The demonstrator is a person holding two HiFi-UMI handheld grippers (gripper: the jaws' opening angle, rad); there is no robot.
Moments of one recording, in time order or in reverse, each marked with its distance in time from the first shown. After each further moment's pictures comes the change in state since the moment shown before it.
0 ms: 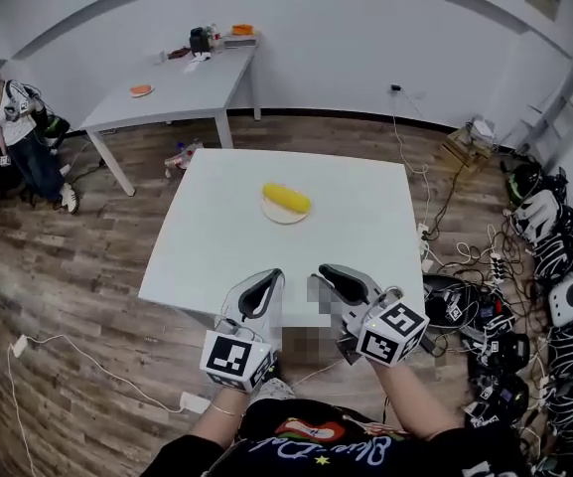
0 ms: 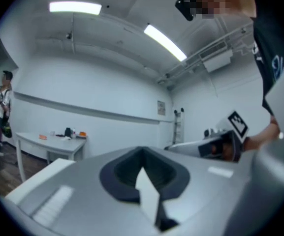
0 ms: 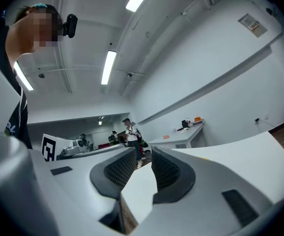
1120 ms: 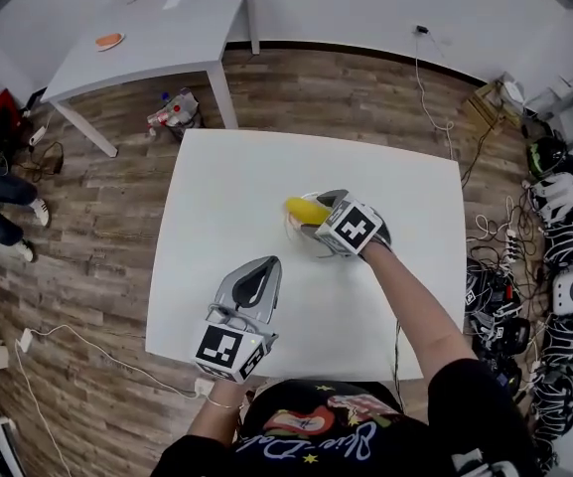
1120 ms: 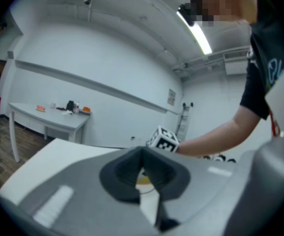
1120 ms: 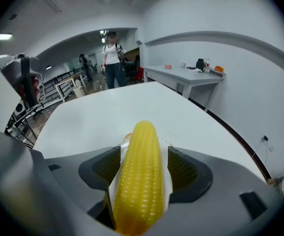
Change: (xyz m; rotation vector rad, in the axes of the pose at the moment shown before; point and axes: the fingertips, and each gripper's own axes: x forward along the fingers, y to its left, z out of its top) left arm 0.146 0.204 -0.080 -0.194 0.179 -0.035; right arm 0.275 -0.288 -0.154 -0.316 0.965 0.017
